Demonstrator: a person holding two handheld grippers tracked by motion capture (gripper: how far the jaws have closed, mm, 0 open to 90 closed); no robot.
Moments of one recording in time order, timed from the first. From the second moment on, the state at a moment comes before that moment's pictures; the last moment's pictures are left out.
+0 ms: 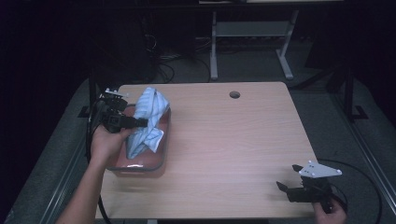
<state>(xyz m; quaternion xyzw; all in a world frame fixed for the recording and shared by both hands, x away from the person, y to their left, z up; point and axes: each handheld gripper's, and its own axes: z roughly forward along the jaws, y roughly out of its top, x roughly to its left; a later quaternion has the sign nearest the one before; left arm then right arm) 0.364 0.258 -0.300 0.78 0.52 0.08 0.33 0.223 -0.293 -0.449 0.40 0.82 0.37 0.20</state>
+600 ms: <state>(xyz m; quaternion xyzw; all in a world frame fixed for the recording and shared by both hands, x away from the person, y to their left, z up) 0.364 0.241 -0.283 0.78 0.50 0.08 0.35 0.224 -0.292 -0.449 0.39 0.82 0.37 0.20</state>
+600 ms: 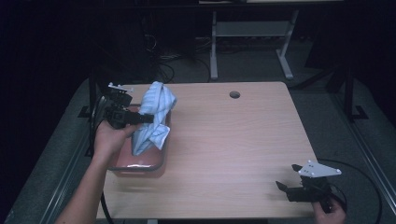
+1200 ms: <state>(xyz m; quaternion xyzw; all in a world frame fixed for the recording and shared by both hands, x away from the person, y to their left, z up) 0.369 0.214 -0.278 0.80 0.48 0.07 0.36 0.223 -0.293 -0.449 0.39 0.82 0.37 0.20</state>
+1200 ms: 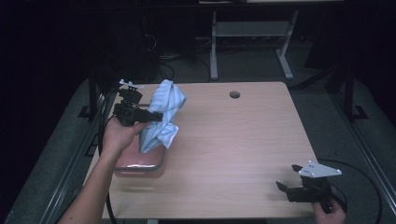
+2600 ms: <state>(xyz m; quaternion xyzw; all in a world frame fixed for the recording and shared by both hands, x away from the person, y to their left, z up) 0.383 0.147 -0.268 0.83 0.43 0.05 0.36 0.224 -0.293 -0.447 0.39 0.82 0.37 0.20</state>
